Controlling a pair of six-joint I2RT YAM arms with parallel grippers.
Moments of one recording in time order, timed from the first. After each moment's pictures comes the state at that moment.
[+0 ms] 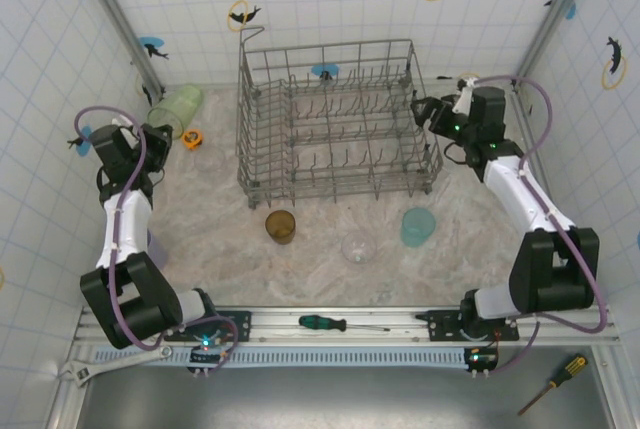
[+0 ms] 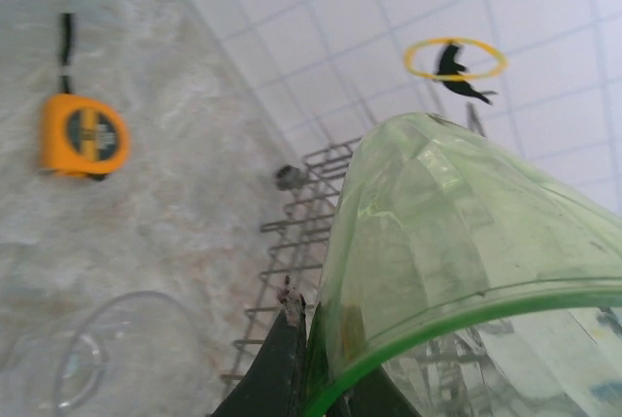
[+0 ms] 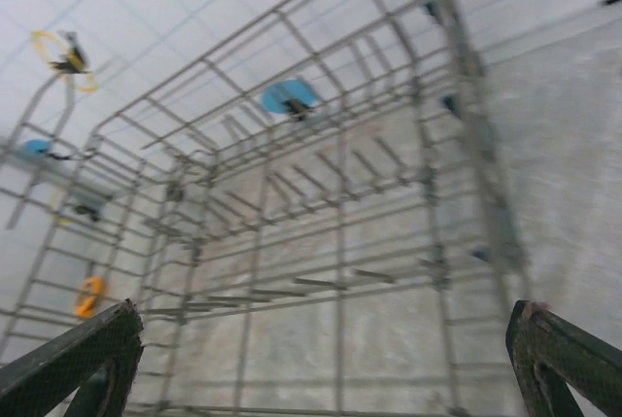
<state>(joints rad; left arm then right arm) 0.38 1.28 0.89 0.00 0.57 -0.87 0.11 1.44 1.08 -0.08 -0.38 0.50</state>
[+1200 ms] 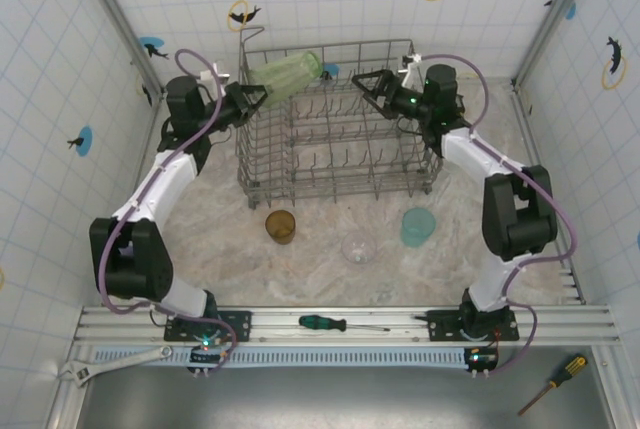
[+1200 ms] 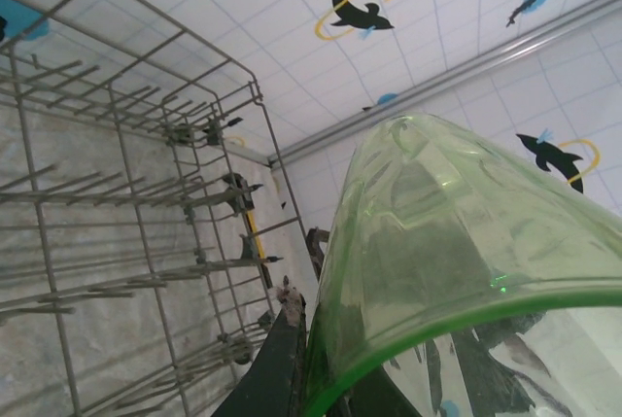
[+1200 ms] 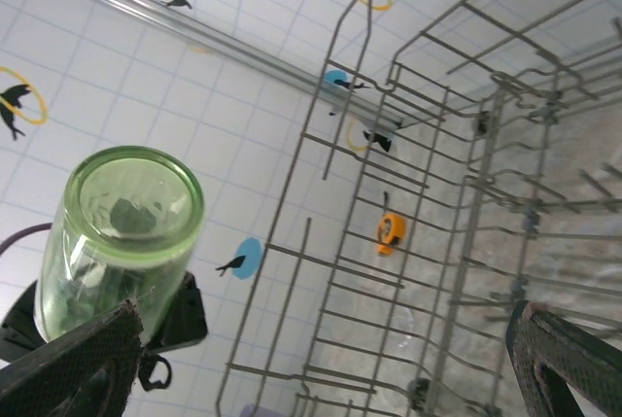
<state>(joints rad) -0.12 1.52 1.17 0.20 0.83 -0.94 0.29 1.80 1.31 0.41 -0.78 1.03</state>
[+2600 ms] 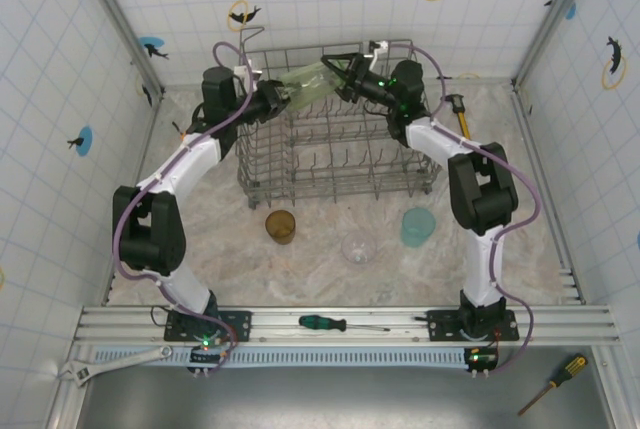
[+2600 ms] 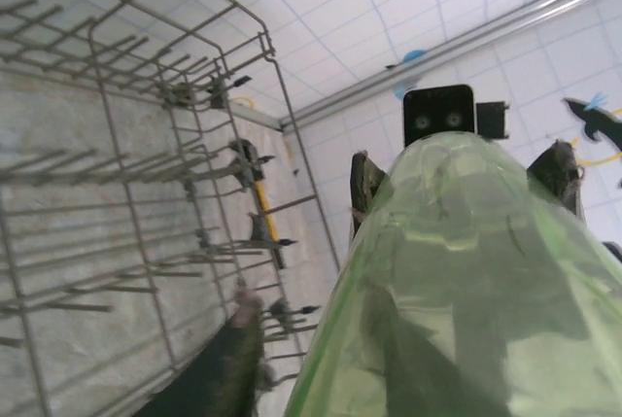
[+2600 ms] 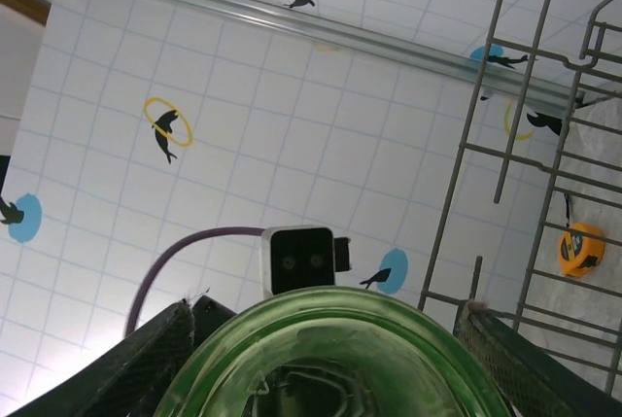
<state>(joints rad) -0.24 1.70 1.31 0.14 0.76 -0.90 0.41 2.07 1.55 0.79 -0.77 1.48</state>
